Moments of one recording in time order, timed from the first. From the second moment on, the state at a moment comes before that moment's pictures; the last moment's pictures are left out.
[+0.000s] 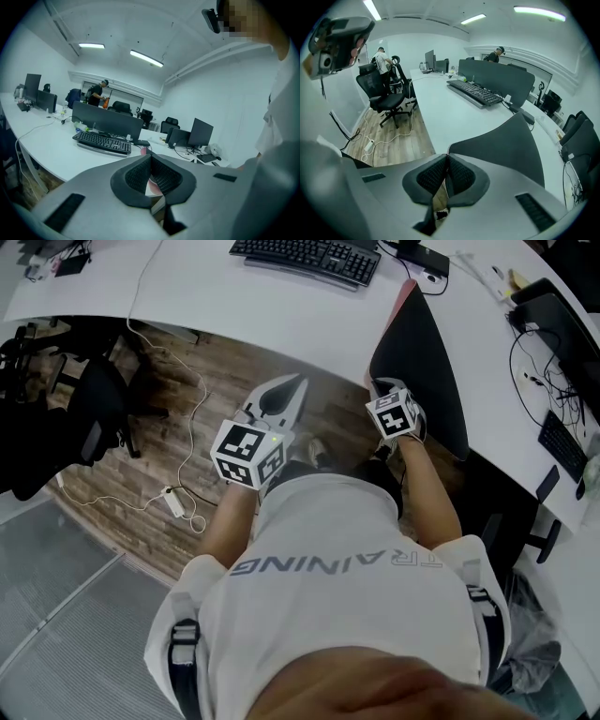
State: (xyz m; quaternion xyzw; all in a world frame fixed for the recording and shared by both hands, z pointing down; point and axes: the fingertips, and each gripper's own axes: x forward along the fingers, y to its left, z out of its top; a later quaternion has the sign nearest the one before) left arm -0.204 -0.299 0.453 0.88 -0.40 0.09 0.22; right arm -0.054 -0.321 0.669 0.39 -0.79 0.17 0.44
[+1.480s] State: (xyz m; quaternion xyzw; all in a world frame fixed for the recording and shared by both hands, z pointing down) left arm -0.103 -0.338 0.386 0.93 -0.35 0.07 0.13; right arm 0.066 -0.328 0.436 0.54 -0.82 0.14 0.12
